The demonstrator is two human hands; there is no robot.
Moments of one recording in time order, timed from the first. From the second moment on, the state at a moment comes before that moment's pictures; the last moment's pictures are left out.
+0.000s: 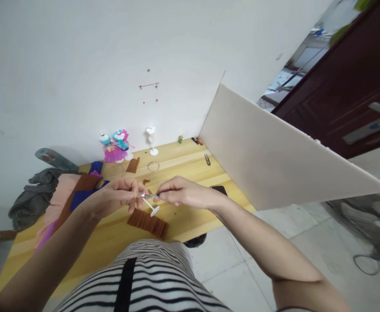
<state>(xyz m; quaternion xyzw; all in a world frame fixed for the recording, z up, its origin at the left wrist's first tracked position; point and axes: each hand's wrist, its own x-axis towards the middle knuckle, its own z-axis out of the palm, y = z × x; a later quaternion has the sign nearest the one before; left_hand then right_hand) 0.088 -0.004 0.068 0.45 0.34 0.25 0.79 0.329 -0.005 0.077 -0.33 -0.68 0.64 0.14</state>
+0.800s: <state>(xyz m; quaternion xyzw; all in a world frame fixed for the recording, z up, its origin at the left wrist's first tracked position) 0.080 -0.007 0.063 0.43 0.31 0.25 0.81 0.308 0.000 0.075 -0.30 -0.62 0.71 0.13</state>
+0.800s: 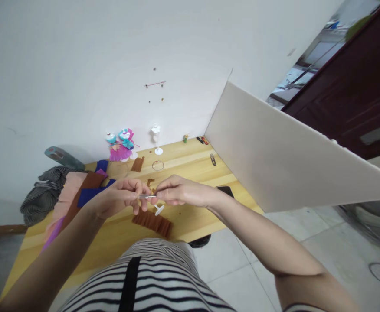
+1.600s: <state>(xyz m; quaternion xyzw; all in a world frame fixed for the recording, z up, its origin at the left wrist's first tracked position) 0.078 -0.007 0.061 0.42 0.30 0.25 0.82 0.304 0.002 0.070 -0.30 -0.52 0.79 0.13</state>
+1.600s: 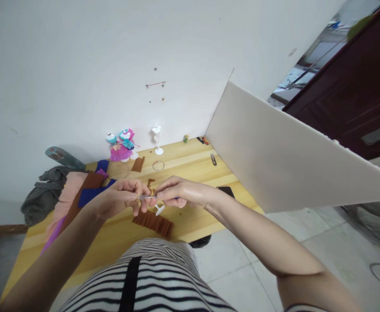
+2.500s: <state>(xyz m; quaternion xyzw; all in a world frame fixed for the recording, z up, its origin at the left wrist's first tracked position) 0.074 -0.009 0.059 0.50 0.36 0.23 0.76 0.296 -0.009 0.072 -0.36 -0.64 0.65 0.17</state>
